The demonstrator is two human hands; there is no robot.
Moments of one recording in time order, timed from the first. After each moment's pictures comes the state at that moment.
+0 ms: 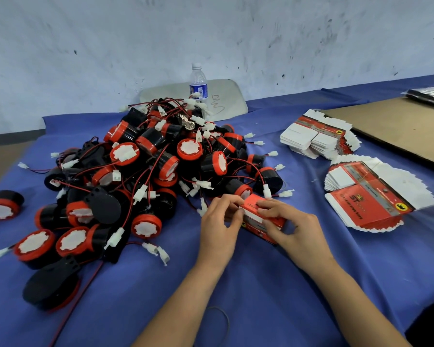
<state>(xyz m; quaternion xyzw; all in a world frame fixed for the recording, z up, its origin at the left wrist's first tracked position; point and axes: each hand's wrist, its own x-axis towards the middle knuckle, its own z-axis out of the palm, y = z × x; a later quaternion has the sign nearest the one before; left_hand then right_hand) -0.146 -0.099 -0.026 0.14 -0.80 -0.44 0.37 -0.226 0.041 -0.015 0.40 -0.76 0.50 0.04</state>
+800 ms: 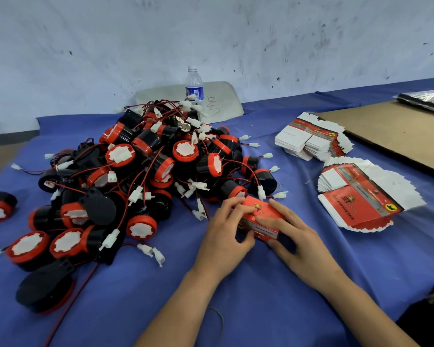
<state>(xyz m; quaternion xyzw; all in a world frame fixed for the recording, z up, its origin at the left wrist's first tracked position) -0.143 -0.092 -0.032 0.06 -0.90 -0.33 0.29 -0.231 0.068 -0.027 0.48 -0.78 0.40 0.02</state>
